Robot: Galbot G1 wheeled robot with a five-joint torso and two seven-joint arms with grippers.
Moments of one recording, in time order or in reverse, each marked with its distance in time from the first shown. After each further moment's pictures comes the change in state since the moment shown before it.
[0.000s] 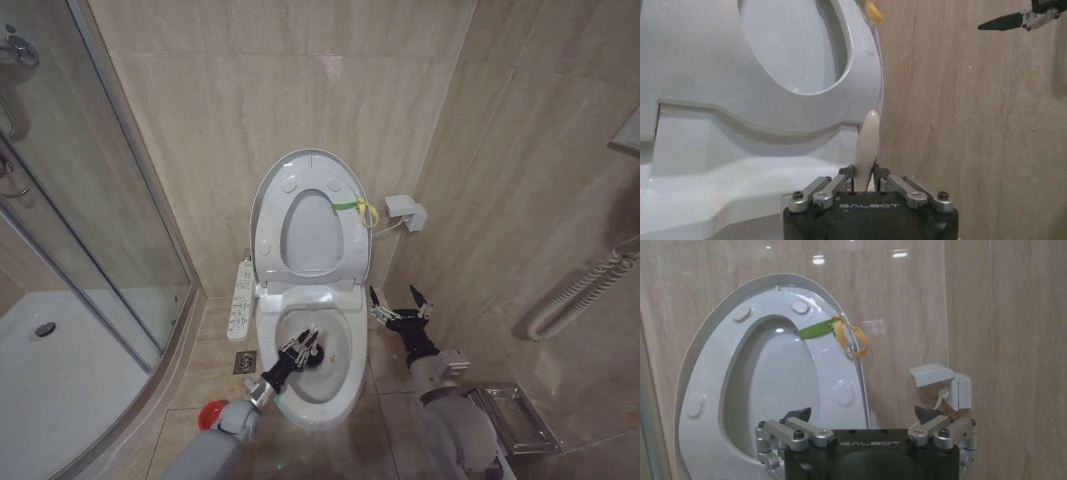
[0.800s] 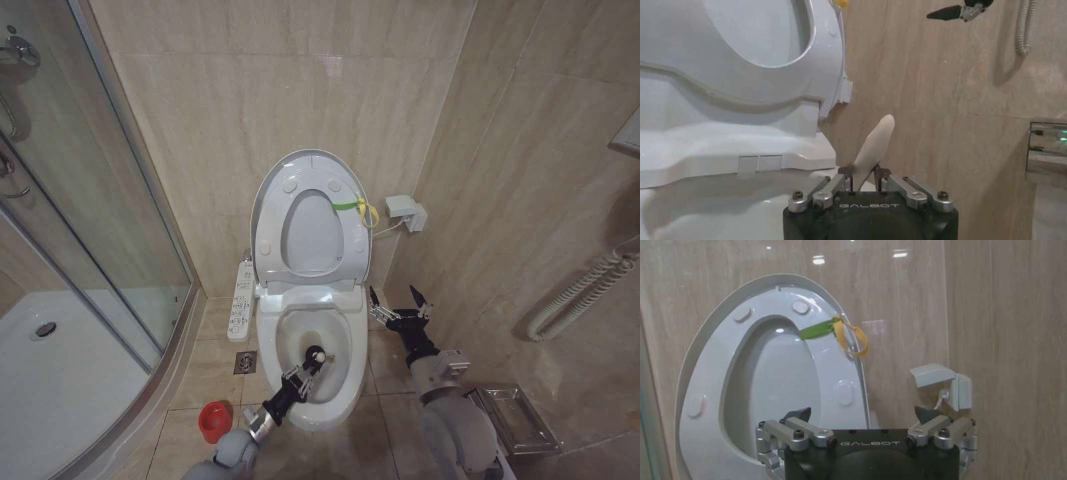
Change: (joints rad) left arm 0.121 0.019 0.026 -0.049 0.020 0.001 0.046; right arm 0.000 0.000 0.000 0.000 0.000 0.000 0.000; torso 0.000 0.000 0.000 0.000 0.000
